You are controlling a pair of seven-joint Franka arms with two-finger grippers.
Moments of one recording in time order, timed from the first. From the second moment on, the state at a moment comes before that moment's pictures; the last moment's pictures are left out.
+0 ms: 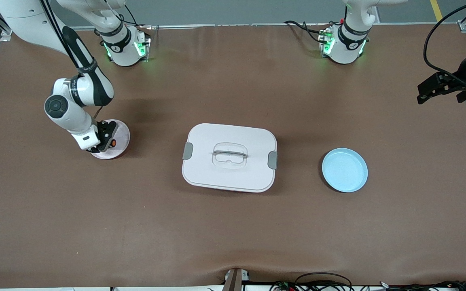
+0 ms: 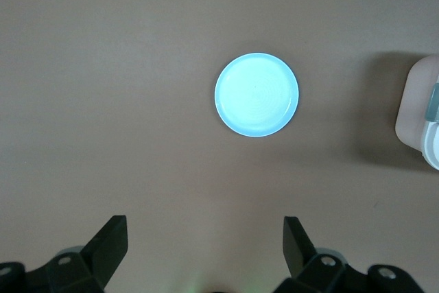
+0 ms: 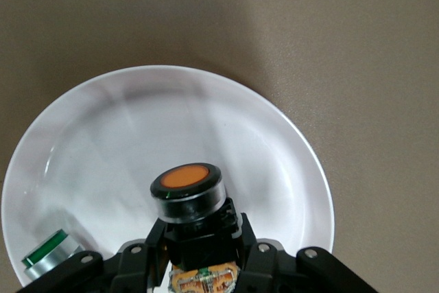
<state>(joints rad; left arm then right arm) -0.02 0.00 -0.06 -1.50 0.04 1.47 -0.08 0.01 0.29 -0.05 -2.45 -0.13 2.71 -1.17</state>
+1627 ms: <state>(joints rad) -0.02 0.00 -0.07 -1.50 0.04 1.47 -0.08 0.01 0.29 -0.05 -2.40 -0.13 2.70 -1.02</state>
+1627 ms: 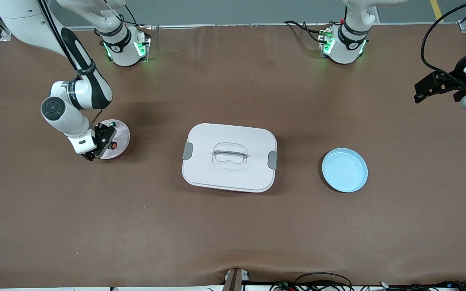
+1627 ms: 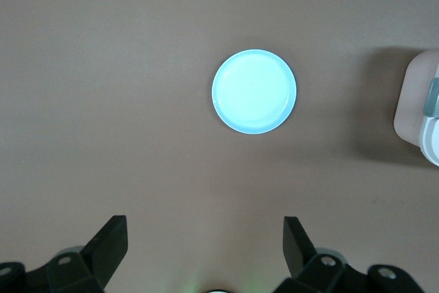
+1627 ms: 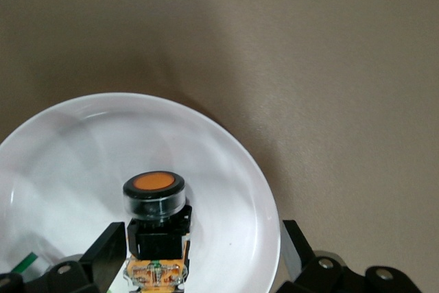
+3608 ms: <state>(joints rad) -0.02 0.00 -0.07 -1.50 0.04 1.47 -0.08 0.01 0.27 -0.04 -2.10 -0.13 2.20 -0.14</state>
